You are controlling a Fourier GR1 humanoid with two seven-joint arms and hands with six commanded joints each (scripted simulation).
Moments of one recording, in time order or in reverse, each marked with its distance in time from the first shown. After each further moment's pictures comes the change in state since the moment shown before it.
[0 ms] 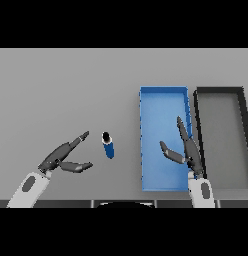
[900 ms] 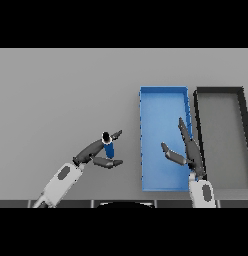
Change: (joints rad) left arm -0.198 -0.326 -0.118 0.289 -0.101 0.002 -0.037; right arm 0.026 0.004 -0.007 -0.033 -0.020 0.005 0.015
